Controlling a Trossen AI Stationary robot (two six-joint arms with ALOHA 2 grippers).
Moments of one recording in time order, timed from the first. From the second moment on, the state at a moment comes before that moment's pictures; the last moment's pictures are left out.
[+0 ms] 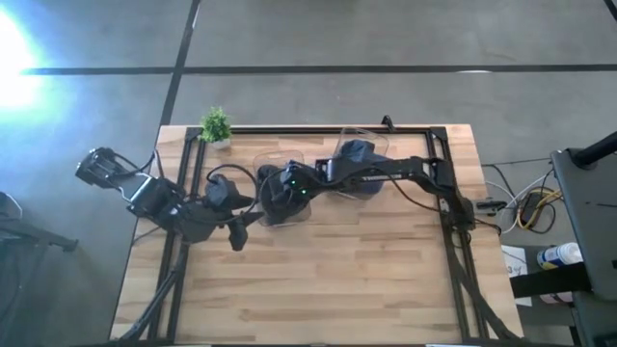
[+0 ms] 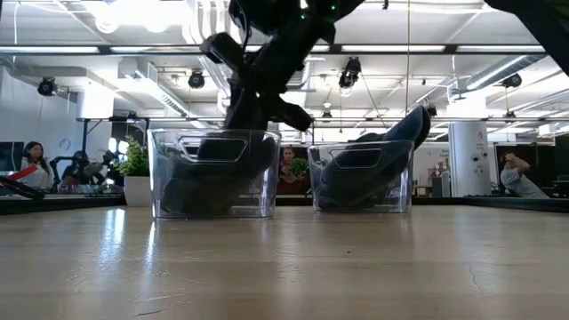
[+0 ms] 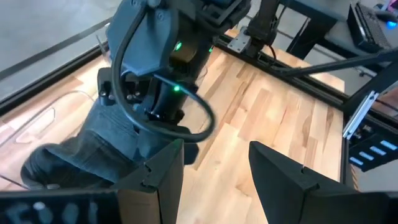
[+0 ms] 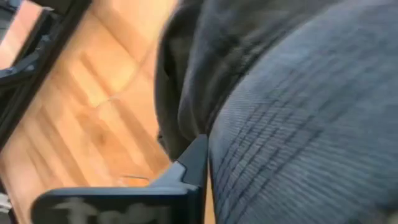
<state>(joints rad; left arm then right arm) -0.50 1.15 1.38 -0.91 -0.69 -0.82 -0.08 2.12 1.80 -0.60 -0.03 0.84</state>
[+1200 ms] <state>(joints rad) -0.51 1.14 1.28 -0.52 -0.44 -0.72 0.45 1.57 1.44 -0.55 0.44 0.71</state>
